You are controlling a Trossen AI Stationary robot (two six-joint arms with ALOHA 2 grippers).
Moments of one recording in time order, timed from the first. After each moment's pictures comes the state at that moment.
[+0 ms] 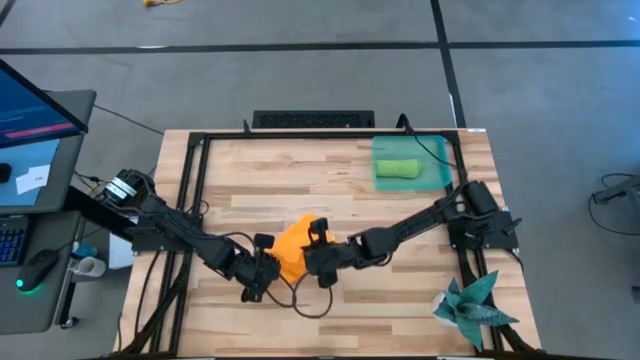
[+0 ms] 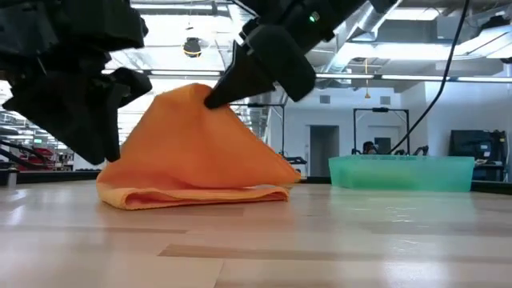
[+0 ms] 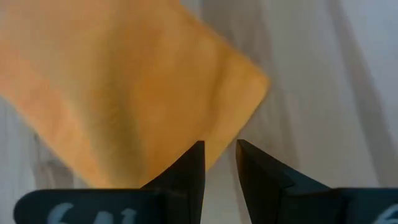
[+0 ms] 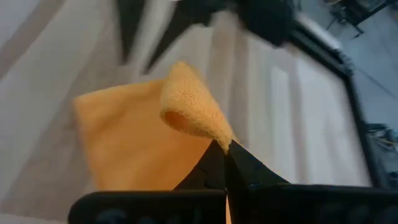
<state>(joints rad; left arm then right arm) -0.54 1.56 0.83 -0.42 -0.32 -0.27 0.32 1.97 1.33 -0.10 0.44 -0.33</state>
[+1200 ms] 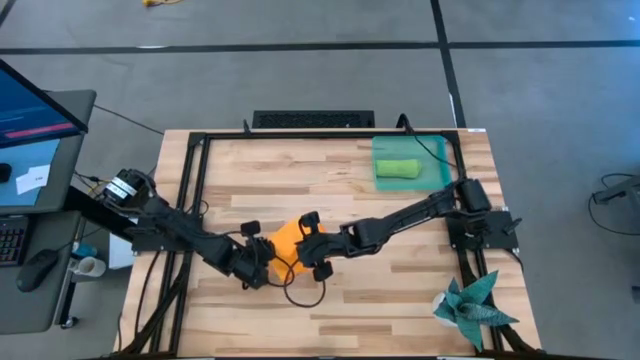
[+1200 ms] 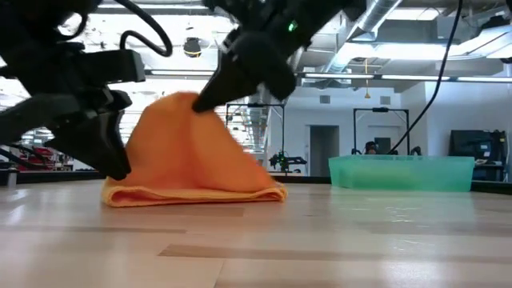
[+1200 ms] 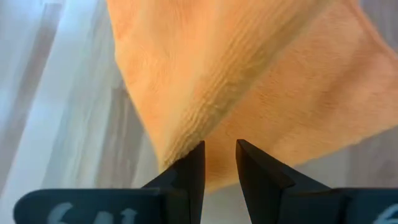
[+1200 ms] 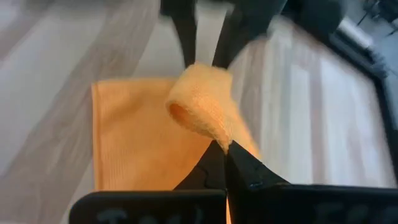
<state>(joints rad) -0.52 1.56 0.70 -0.40 -0.57 -0.57 0.25 2.01 1.40 -0.14 0.31 -0.38</state>
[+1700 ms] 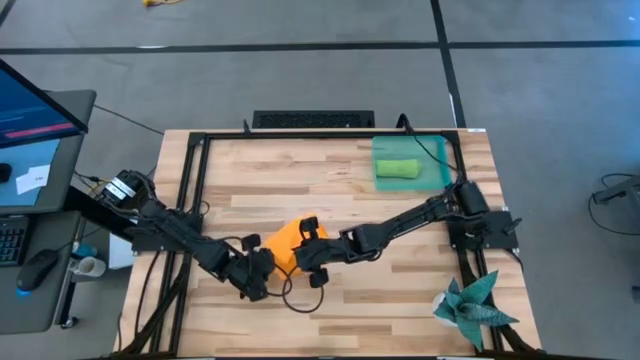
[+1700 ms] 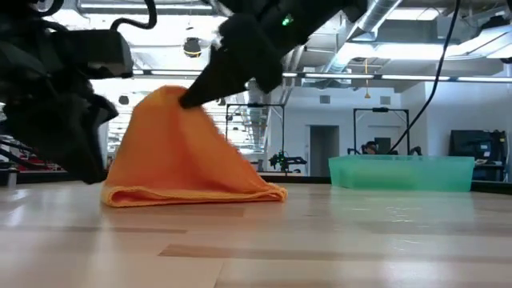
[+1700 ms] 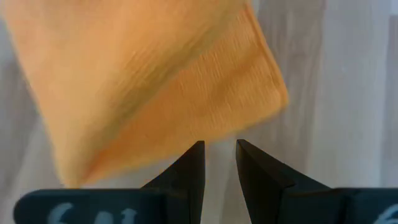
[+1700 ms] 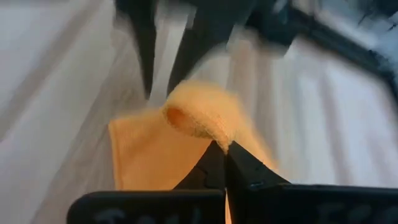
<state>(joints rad) -0.59 1.56 0.71 -0.30 -0.40 -0.72 0.29 2.04 1.40 -0.06 0.31 -0.29</state>
